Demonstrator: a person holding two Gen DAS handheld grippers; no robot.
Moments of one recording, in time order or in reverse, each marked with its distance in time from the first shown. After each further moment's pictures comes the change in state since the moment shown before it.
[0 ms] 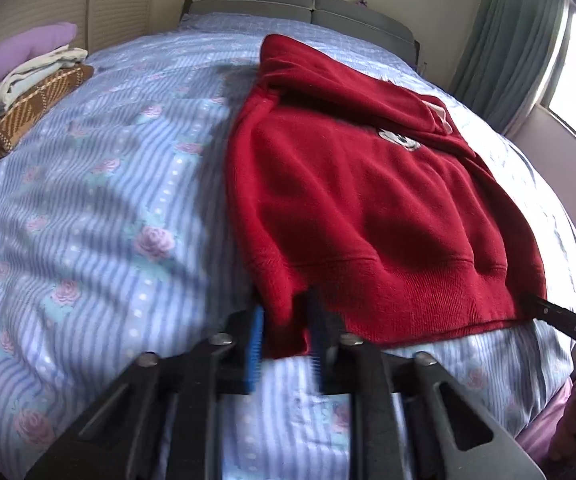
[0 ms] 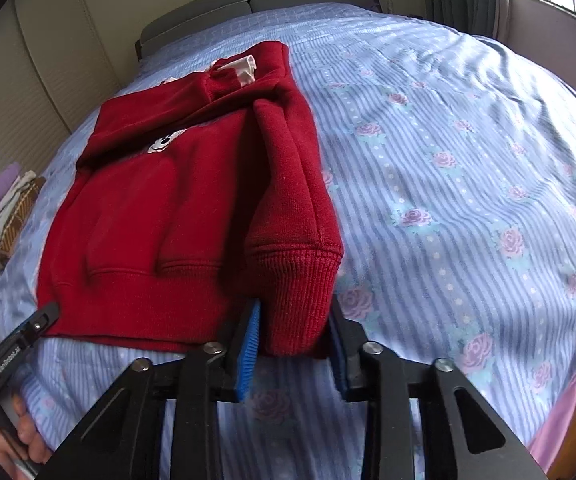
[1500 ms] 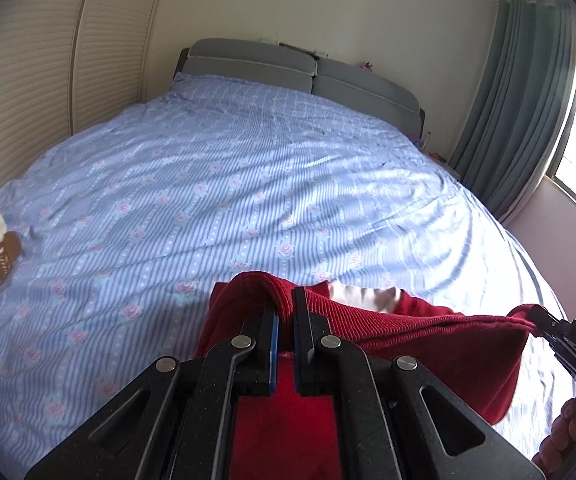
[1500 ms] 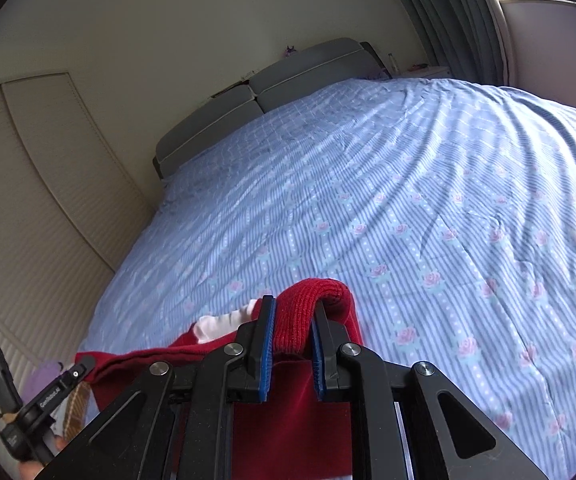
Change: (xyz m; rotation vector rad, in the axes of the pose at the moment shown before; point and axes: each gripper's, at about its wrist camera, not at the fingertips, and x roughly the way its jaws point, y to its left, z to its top) left arm 0.075 -0.016 0.292 -0.058 -0.194 -0.032; right arm 0.044 0.013 0.279 0.178 -0.306 0.173
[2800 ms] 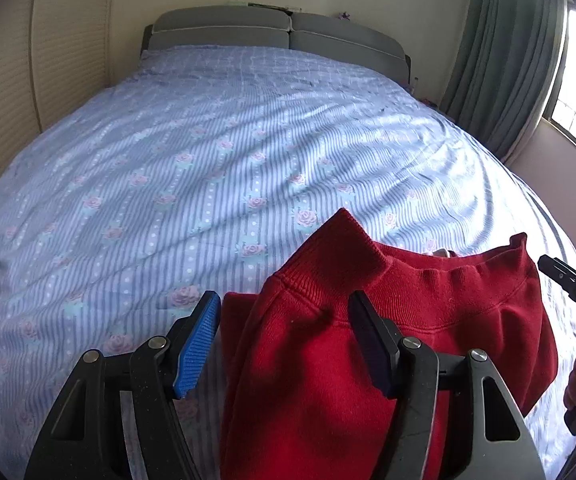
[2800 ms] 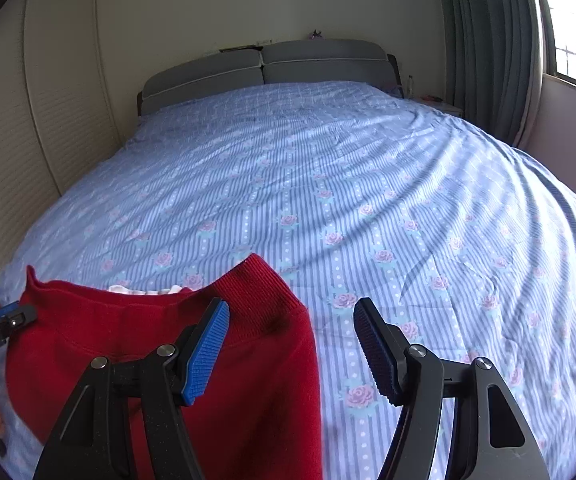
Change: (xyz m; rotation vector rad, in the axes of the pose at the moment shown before) left arm 0.074 0.024 0.006 0.149 0.160 -0.042; right arm 0.070 0.003 0.010 -0.324 0.069 -0.187
